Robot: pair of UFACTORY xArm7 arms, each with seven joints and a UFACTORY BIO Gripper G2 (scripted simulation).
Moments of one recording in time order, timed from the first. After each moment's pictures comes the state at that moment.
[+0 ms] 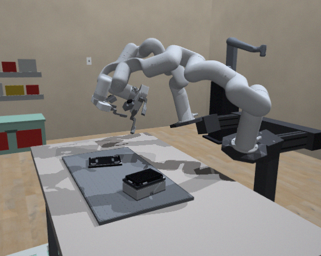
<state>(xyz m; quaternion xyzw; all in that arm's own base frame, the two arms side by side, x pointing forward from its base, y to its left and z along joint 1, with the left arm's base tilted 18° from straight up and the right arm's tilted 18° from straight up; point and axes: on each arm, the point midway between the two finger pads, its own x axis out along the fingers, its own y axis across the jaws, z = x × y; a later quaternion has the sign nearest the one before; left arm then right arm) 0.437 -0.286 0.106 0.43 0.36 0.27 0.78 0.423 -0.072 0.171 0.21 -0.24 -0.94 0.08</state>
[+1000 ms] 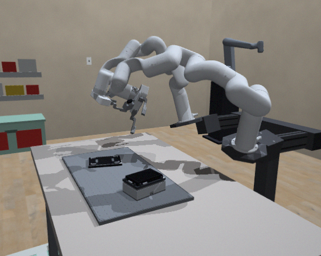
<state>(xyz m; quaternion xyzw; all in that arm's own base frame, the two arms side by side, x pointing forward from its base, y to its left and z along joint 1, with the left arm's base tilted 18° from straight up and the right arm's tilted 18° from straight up) 0.437 -0.286 0.106 0.43 0.36 0.27 0.78 0.418 -0.062 0.202 0.21 -0.24 -0.94 0.08</state>
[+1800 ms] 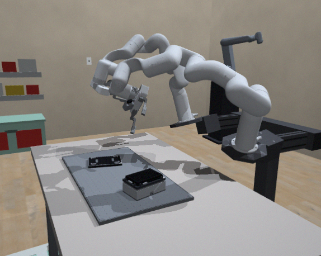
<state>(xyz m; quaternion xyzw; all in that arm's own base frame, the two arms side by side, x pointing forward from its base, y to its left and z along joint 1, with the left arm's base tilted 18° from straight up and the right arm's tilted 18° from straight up) 0.437 -0.286 0.106 0.43 0.36 0.27 0.78 0.409 -0.045 0.259 0.21 -0.24 -0.94 0.08</state>
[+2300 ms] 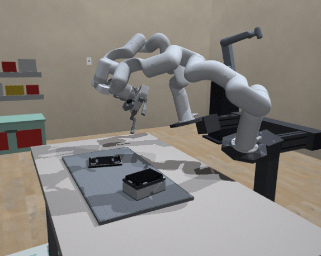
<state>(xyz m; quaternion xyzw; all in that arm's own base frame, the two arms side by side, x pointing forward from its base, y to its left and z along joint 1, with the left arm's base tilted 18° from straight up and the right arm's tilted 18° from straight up) 0.437 -0.286 0.106 0.43 0.36 0.27 0.78 0.403 -0.039 0.264 0.20 -0.25 -0.94 0.06</state>
